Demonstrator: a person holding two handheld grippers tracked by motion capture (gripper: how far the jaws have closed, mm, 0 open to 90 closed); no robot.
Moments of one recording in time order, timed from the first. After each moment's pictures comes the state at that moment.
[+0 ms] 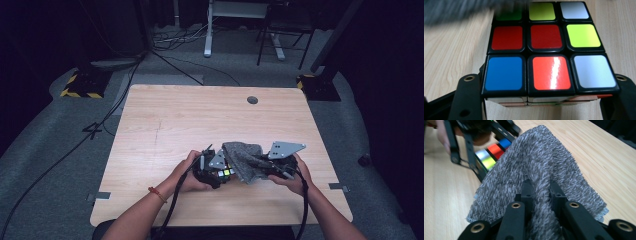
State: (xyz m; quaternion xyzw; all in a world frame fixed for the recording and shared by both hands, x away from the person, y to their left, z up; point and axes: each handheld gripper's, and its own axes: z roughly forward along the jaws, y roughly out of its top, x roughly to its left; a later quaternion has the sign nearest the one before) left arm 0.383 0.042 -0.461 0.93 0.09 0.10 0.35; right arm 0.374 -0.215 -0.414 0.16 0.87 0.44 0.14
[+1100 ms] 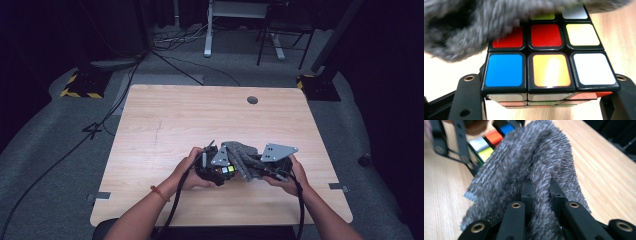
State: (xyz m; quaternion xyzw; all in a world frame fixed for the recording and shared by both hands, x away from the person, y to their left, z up) left arm 0.380 0.037 -0.441 0.92 0.09 0.12 0.37; right arm 0.366 -0.197 -0.409 0.15 0.88 0.41 0.19
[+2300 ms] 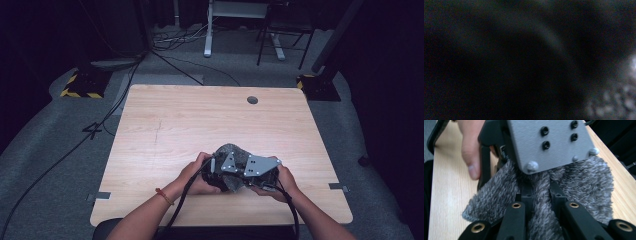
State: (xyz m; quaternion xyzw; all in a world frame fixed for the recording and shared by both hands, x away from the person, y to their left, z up) left arm 0.371 0.017 -0.451 0.93 0.09 0.11 0.33; right arm 0.337 -0.155 -0.401 0.07 0.89 0.40 0.20
